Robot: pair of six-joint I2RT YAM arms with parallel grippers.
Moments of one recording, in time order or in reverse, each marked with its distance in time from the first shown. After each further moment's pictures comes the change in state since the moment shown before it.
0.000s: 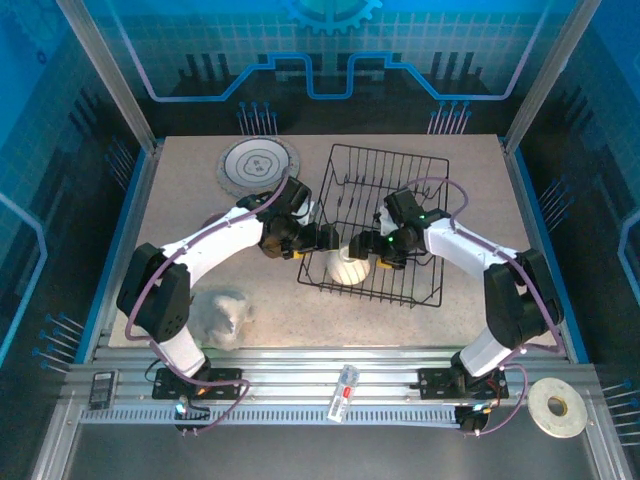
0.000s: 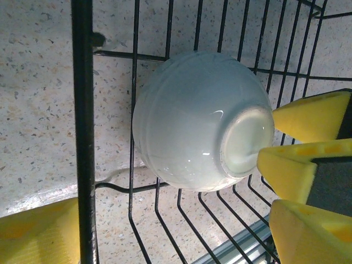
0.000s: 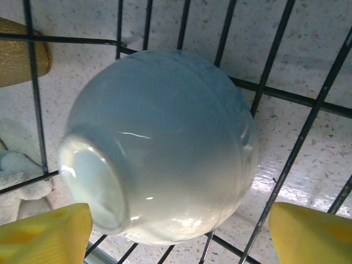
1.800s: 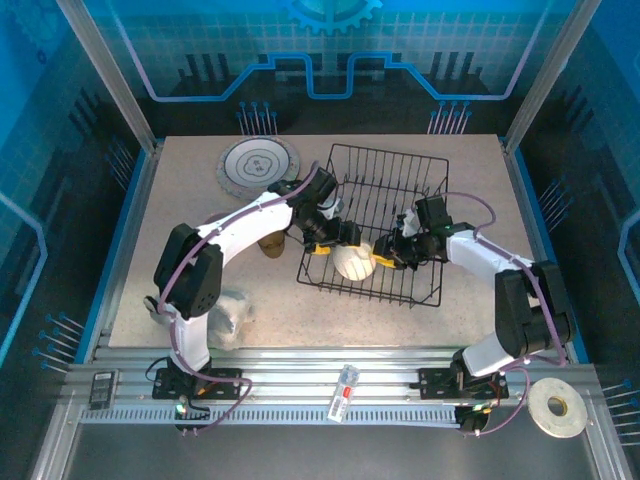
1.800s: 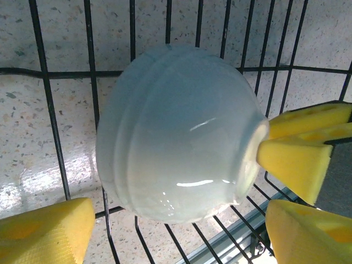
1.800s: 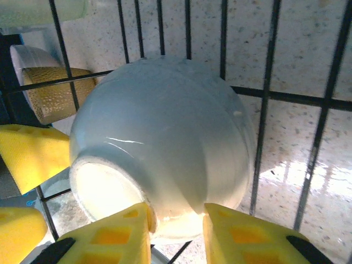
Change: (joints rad) left arm -0.058 0.238 0.280 -0.122 0.053 0.012; right arm -0.185 -0.082 -0.177 0.167 -0.222 0.133
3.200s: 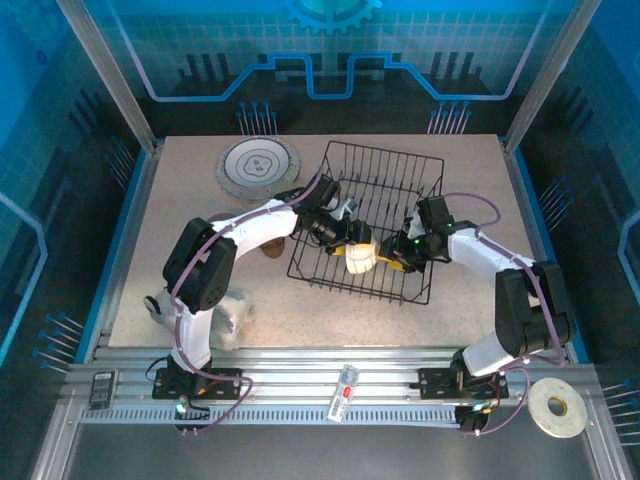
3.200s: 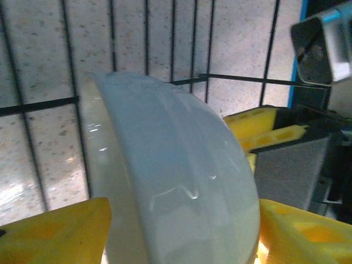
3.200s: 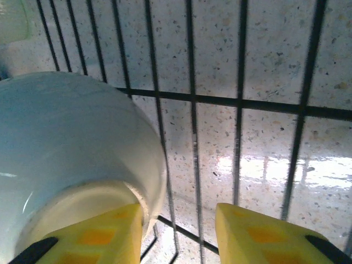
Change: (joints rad) left arm 0.008 0.065 -0.105 0.362 0.257 -0.087; right arm -0.013 0.013 0.013 -0.070 0.119 -0.011
